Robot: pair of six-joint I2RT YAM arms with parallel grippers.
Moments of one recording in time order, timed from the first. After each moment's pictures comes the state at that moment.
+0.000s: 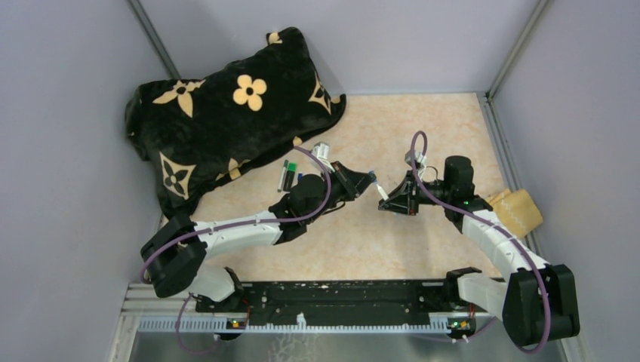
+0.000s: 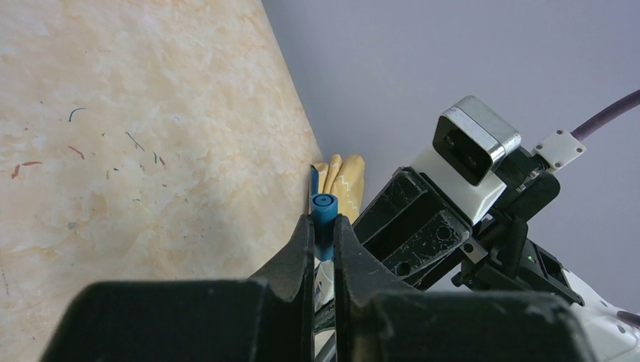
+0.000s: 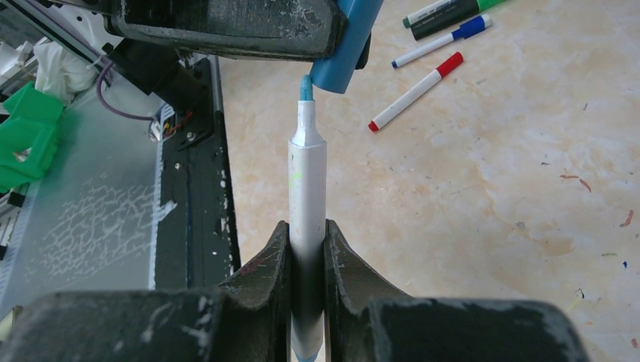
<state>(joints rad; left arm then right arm) -1.00 1.42 0.76 0.64 -0.22 -0.98 0.17 1.07 0.55 0.05 -1.19 -0.02</state>
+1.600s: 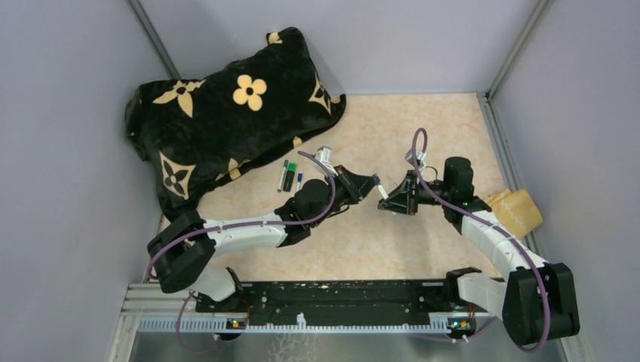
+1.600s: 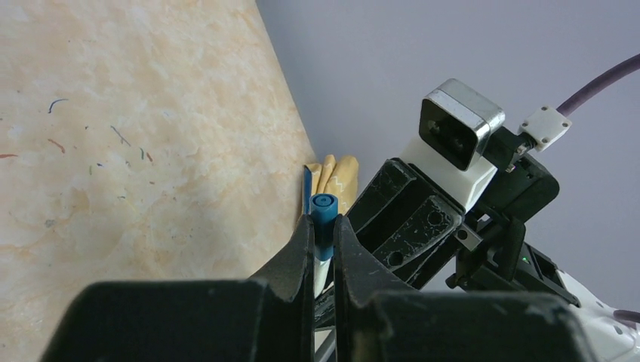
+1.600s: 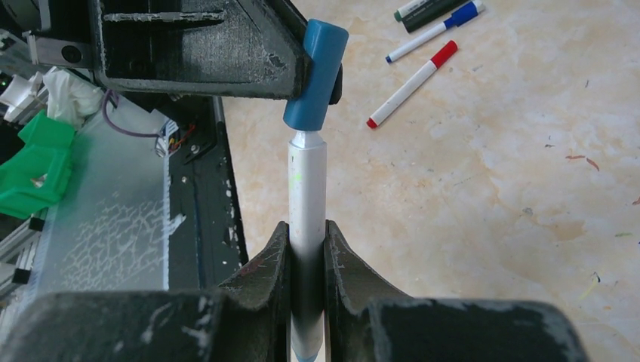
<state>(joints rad) -1.03 1.45 0.74 0.72 -0.24 -1.01 0.17 1.08 0.54 0.09 -1.16 0.07</state>
